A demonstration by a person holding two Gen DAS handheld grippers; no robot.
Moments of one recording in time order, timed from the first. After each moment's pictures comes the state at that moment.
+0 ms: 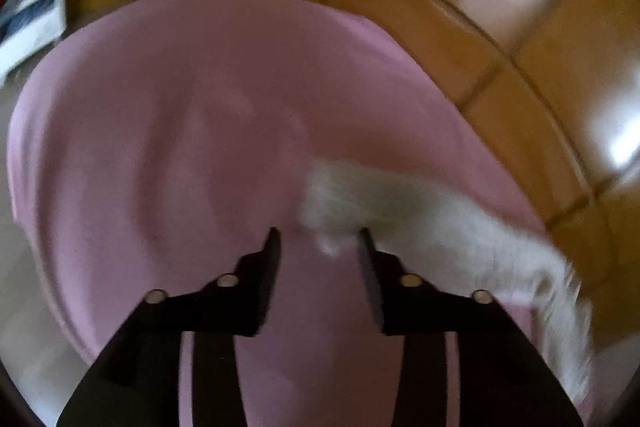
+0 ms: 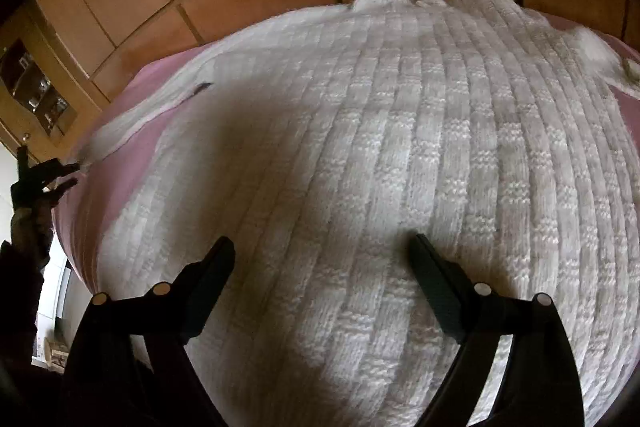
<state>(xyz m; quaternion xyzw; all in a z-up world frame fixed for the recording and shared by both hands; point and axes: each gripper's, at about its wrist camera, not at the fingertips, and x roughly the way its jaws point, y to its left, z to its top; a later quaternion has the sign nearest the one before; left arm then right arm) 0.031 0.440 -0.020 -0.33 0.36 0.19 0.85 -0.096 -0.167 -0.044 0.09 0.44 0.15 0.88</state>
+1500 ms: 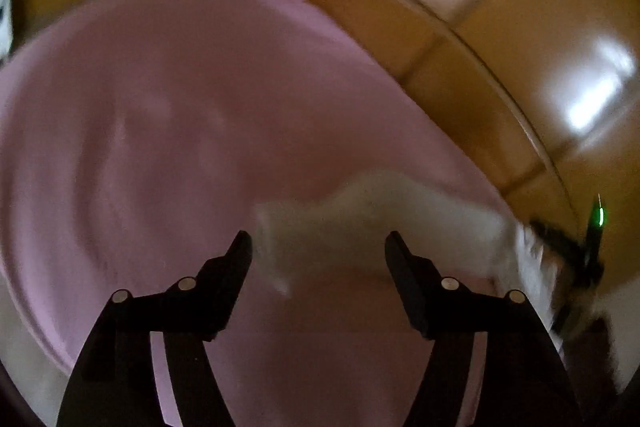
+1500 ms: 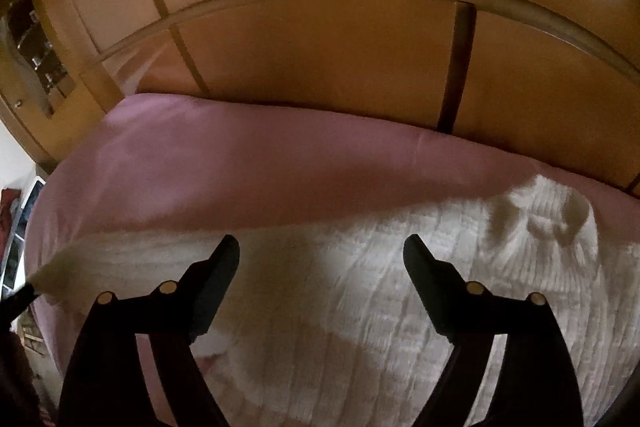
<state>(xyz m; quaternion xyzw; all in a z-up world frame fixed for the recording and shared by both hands) -0.003 0.462 0.012 -0.33 0.40 0.06 0.85 0.176 -0.056 0.026 -0.01 0.44 0.19 0.88</state>
